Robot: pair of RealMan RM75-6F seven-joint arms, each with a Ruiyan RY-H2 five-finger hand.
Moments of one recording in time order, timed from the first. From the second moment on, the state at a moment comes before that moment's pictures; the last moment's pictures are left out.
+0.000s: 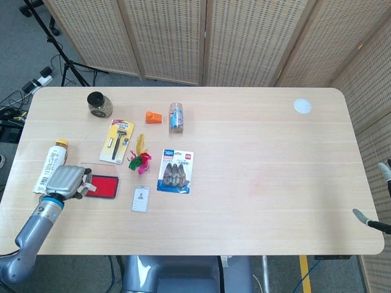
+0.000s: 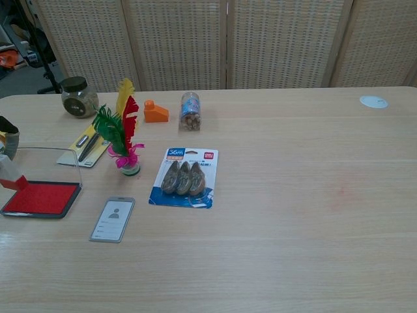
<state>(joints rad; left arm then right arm) -0.66 -1.12 0.02 -1.80 0.83 0.99 0.48 0.03 -0.97 0.12 -1.60 -1.50 1.57 0.33</state>
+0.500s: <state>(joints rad) -0.52 -1.26 0.12 -1.66 1.11 1.10 0.40 0.03 -0.97 0.12 -1.60 -1.50 1.57 0.34</state>
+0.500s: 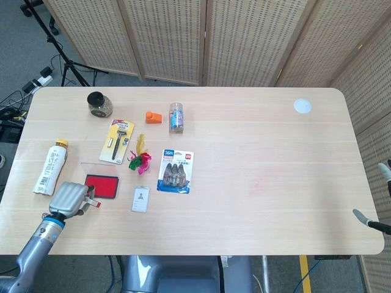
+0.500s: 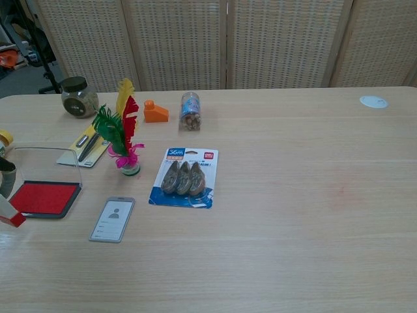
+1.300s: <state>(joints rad) -0.47 -1.34 0.10 -1.56 1.16 1.08 0.41 0.03 -0.97 0.12 -1.60 -1.49 1.57 0.34</state>
